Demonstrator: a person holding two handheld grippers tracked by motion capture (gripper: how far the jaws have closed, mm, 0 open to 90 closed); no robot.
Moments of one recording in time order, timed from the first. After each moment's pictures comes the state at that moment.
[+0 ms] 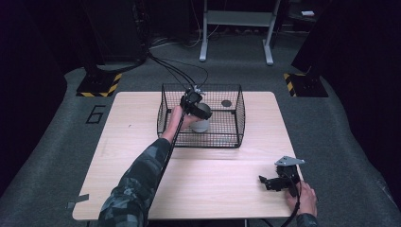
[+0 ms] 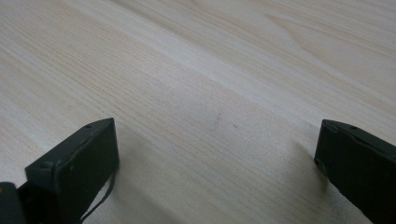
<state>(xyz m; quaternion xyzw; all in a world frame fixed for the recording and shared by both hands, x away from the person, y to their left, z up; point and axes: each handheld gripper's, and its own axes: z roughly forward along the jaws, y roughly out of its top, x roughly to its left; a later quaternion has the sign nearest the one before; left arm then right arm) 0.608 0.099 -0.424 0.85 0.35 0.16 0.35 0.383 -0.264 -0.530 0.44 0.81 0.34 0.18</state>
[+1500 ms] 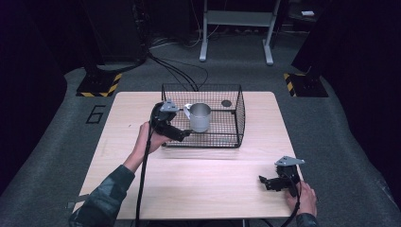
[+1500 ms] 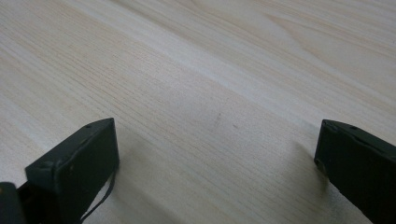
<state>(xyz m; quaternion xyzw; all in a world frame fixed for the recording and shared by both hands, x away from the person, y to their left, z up) 0.468 0.184 -0.369 0.85 0.29 0.17 0.40 0.383 -0.264 -0.530 0.44 0.81 0.34 0.18</state>
